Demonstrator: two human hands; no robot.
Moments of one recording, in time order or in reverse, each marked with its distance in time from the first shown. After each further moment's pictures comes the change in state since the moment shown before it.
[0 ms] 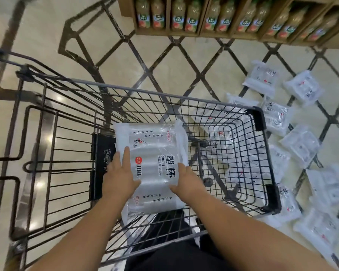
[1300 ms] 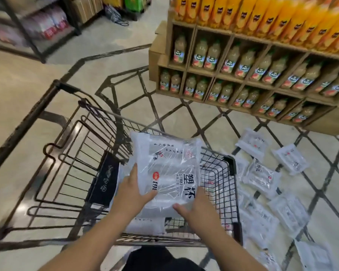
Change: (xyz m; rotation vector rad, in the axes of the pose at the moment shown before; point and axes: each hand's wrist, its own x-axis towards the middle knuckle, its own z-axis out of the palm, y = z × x) left_hand -0.110 0.082 -0.045 -0.637 0.257 0.018; right_hand -0.140 0.052 -0.086 0.276 0.268 -0.005
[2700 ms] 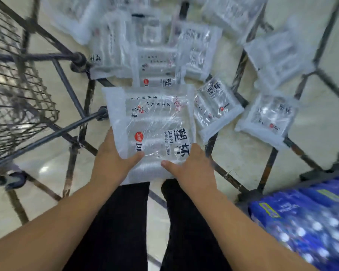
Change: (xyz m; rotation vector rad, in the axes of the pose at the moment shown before) left_hand -0.205 0.041 0.566 0.200 -0.462 0.046; right_hand -0.062 0.620 0.109 0.328 -0.046 0.507
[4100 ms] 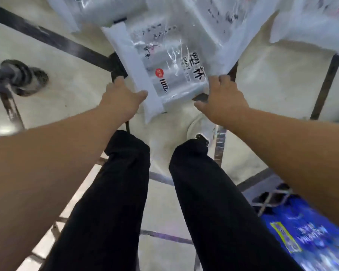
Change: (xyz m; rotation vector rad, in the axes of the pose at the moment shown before) left_hand 0.212 -0.153 0.232 0.440 -0.374 -0.147; right_hand 0.249 0.188 0.169 -0.413 0.023 0.057
